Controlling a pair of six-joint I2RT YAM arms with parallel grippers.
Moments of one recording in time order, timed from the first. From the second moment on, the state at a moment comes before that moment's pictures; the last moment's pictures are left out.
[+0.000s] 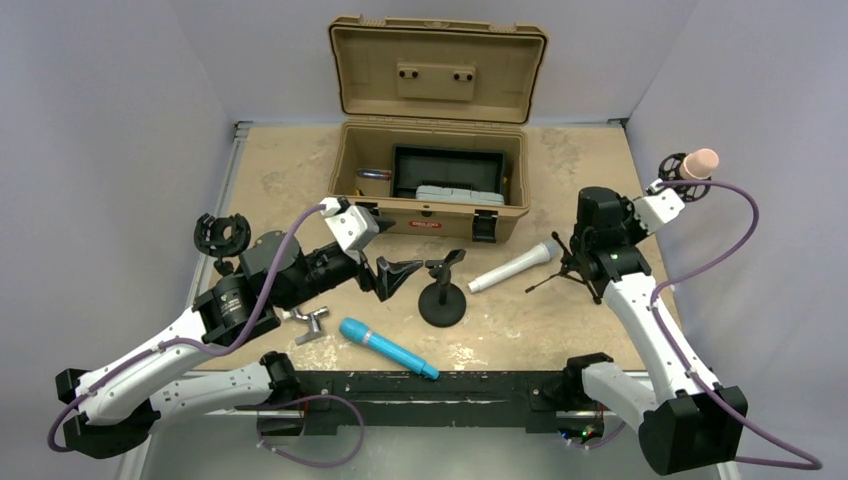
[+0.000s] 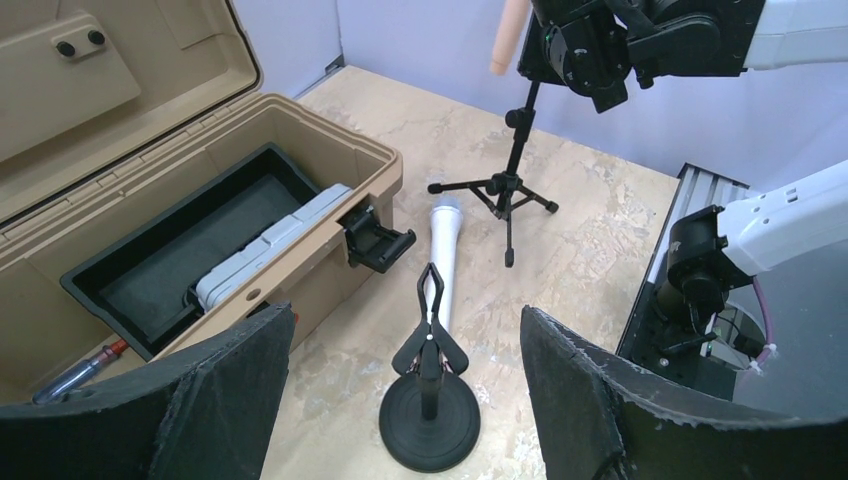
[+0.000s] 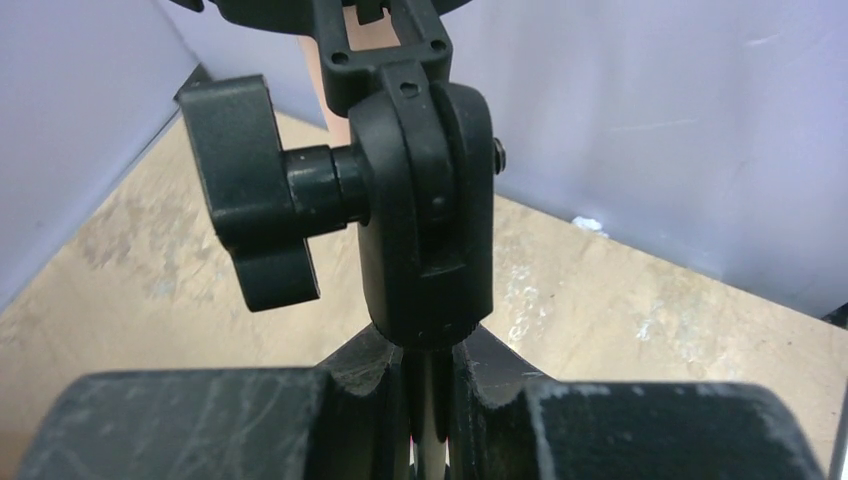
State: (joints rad) left arm -1.03 0.79 1.03 -0.27 -0.03 0.00; right arm 0.18 0.99 0.83 -0.37 1.13 0.69
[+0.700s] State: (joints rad) left arm -1.04 0.78 1.03 -0.27 -0.03 0.00; right arm 0.18 1.02 0.84 -0.34 1.24 0.60
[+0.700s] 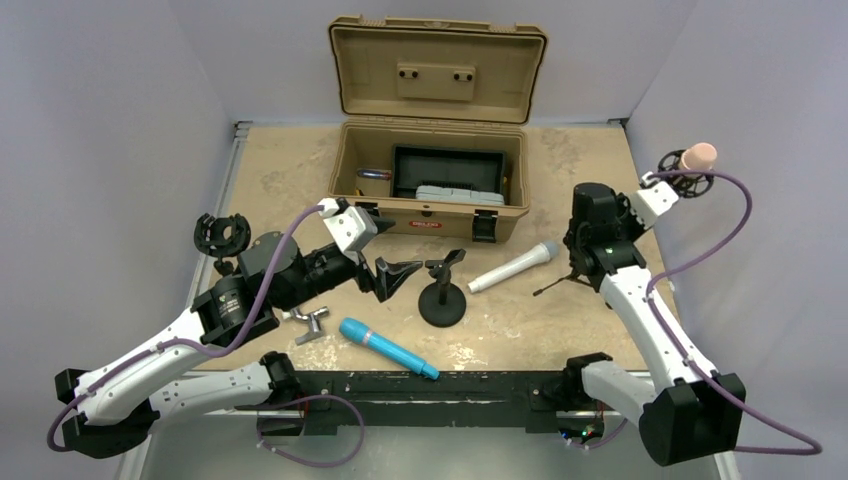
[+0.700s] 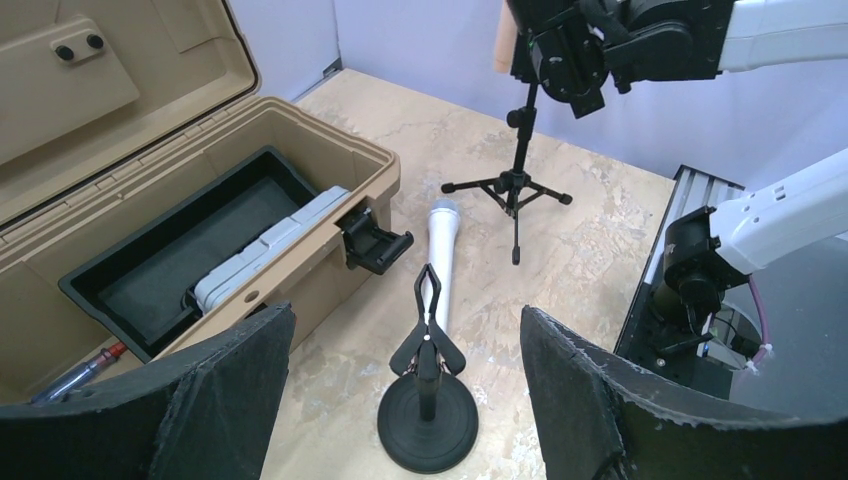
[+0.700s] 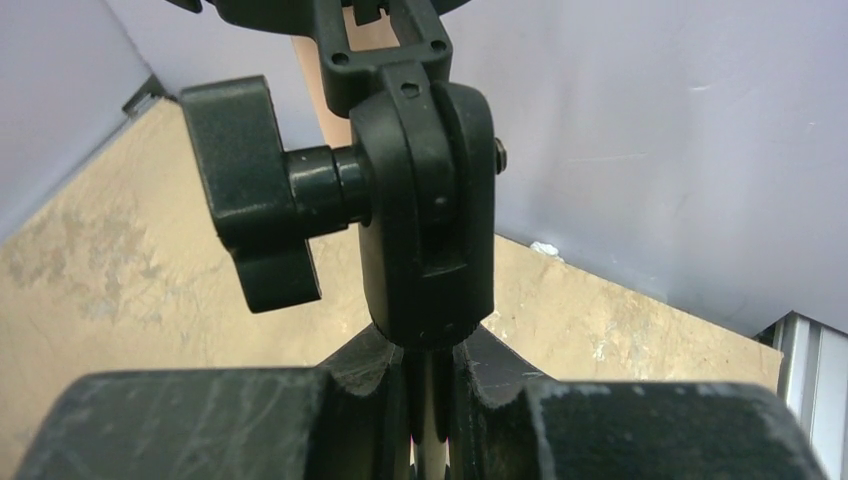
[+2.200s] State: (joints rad) left arm -1.04 0.83 1.02 -0.26 0.03 0.00; right arm 0.37 0.90 0.61 0.11 0.91 0.34
